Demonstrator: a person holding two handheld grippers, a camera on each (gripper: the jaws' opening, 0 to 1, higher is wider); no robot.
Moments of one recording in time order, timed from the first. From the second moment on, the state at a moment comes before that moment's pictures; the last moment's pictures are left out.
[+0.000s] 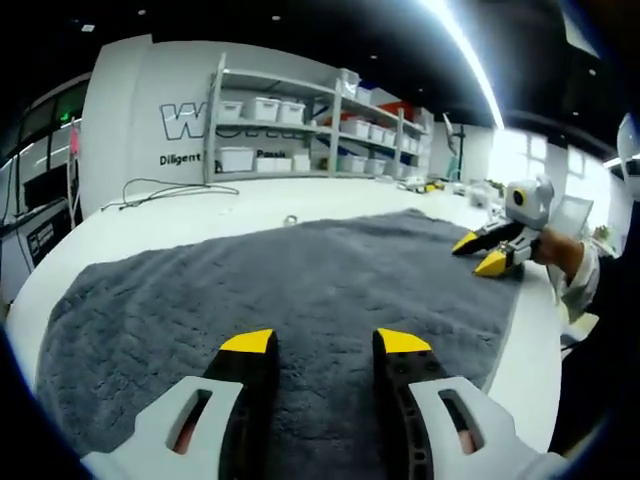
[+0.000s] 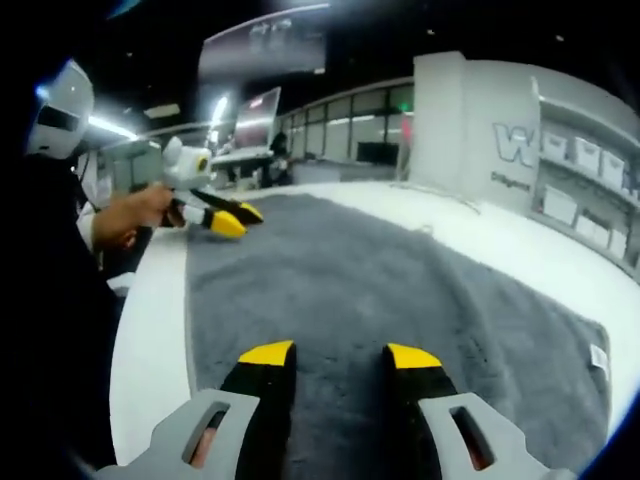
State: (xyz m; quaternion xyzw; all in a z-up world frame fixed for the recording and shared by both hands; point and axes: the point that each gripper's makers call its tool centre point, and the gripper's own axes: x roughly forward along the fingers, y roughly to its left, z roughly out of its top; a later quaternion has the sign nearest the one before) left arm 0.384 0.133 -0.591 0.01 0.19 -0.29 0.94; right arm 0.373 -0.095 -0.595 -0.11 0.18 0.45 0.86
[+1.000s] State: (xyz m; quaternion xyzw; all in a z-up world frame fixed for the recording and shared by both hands) left arm 0.376 0.130 -0.599 0.05 0.18 -0.27 0.94; right arm 0.371 -0.092 -0.600 -0.11 0.20 0.46 0.86
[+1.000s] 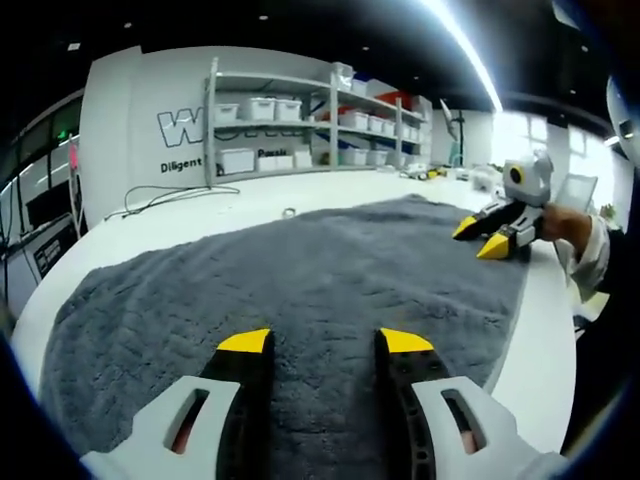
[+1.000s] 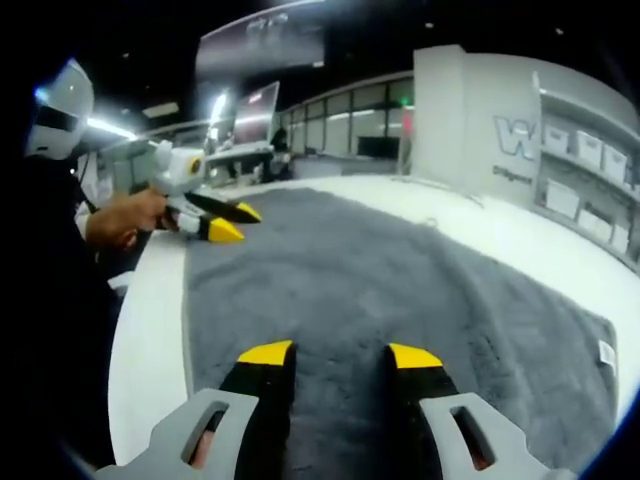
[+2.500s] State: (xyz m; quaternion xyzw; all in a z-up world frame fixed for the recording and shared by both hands) left arm 0.356 0.124 -0.596 0.03 0.18 -0.27 0.95; right arm 0.352 -0.088 -0.597 -0.14 0.19 0.46 0.86
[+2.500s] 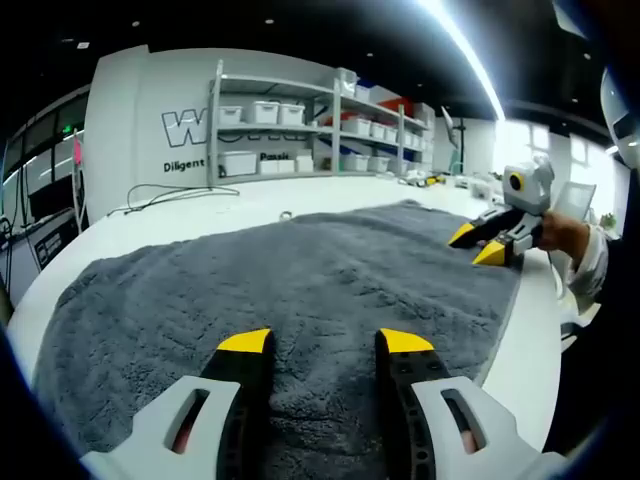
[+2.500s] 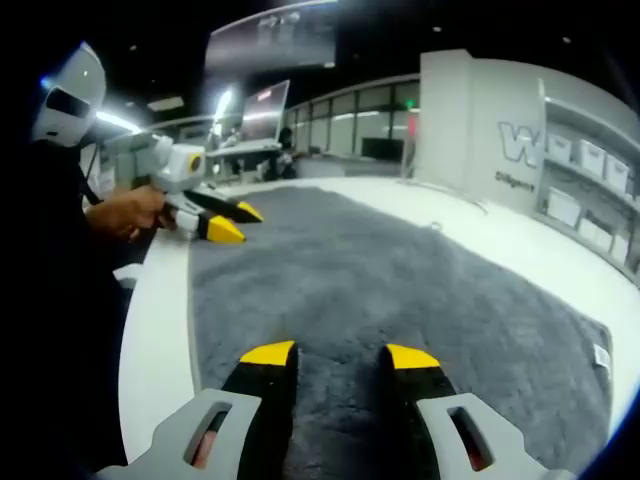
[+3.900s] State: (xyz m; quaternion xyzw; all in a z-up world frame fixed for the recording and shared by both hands) left arm 0.327 0.063 -0.596 0.02 0.18 -0.35 0.92; right arm 0.322 -0.009 -0.599 -0.13 0.18 0.54 0.81
